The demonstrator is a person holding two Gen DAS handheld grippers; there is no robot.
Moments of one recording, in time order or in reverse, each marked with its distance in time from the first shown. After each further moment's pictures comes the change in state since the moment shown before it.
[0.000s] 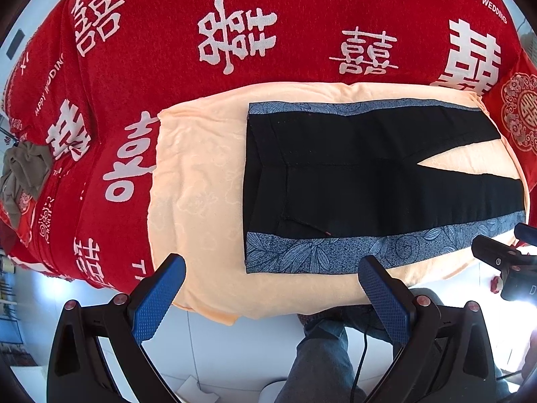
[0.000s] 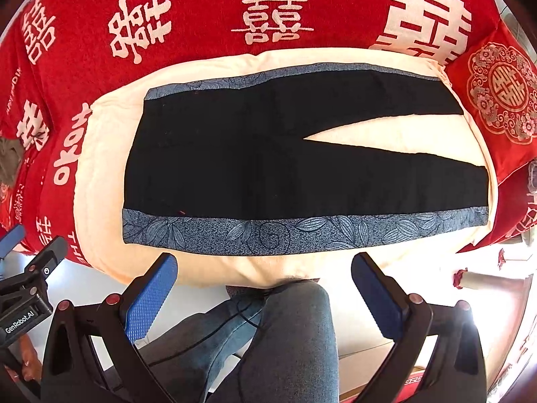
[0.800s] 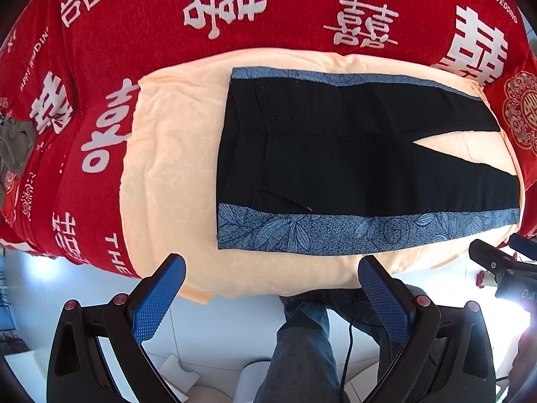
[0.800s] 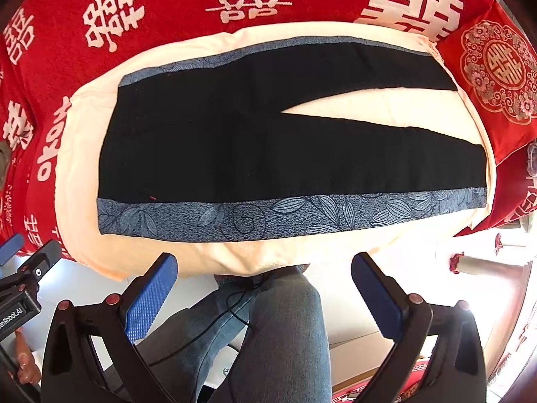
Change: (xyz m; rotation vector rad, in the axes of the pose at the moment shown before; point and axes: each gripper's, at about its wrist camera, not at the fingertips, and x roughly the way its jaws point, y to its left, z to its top) left arm 0.036 -0.018 -0.009 -0.042 0.130 -0.057; right arm 0.033 -0.032 -0.009 0.036 0.079 -0.035
